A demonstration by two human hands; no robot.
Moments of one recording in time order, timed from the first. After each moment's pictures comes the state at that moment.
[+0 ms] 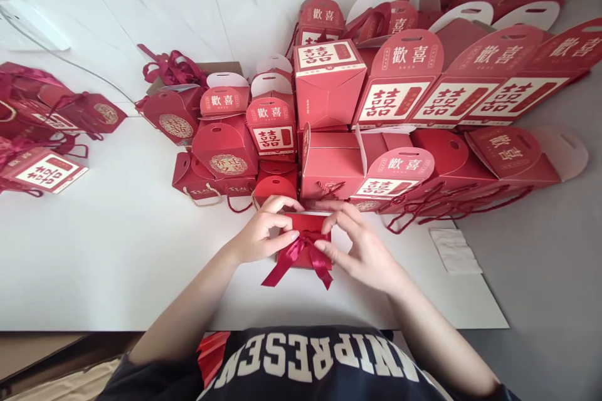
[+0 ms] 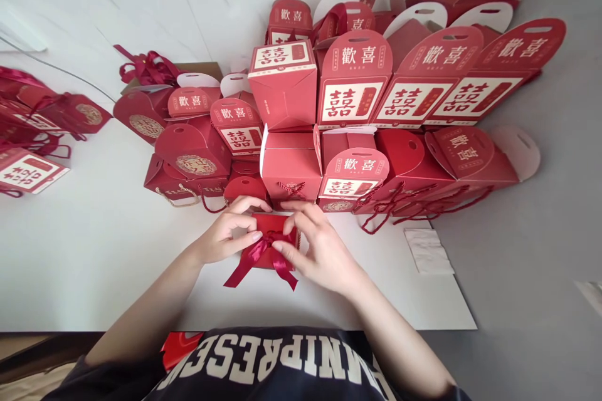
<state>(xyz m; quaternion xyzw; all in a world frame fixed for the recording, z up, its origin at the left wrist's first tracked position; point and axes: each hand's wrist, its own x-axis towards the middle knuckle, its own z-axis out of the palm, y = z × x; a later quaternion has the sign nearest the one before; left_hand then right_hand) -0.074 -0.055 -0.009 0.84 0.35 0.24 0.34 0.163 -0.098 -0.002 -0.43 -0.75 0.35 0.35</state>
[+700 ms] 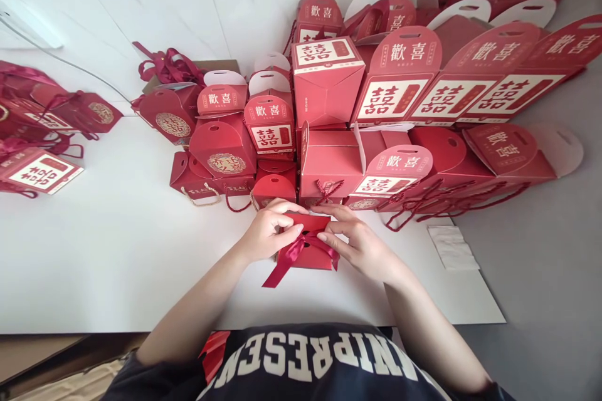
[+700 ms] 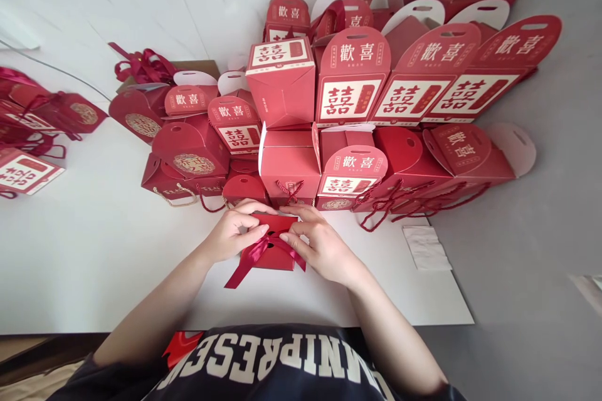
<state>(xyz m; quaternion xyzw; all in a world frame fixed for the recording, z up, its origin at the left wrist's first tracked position) -0.061 -0.056 -0.021 0.80 0.38 0.27 0.37 0.170 -0.090 -0.016 -0.42 -0.77 0.38 0.30</state>
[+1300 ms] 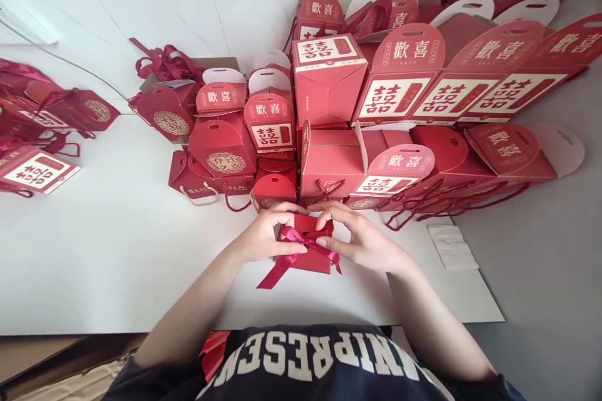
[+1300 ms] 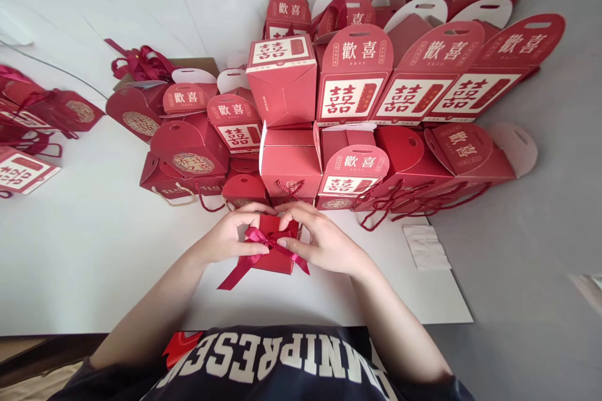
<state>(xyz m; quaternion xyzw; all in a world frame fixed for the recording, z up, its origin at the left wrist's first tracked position) -0.067 -0.058 -0.014 0.75 0.38 0.23 0.49 0.172 -0.079 -0.001 -0.37 -0.77 0.43 0.30</state>
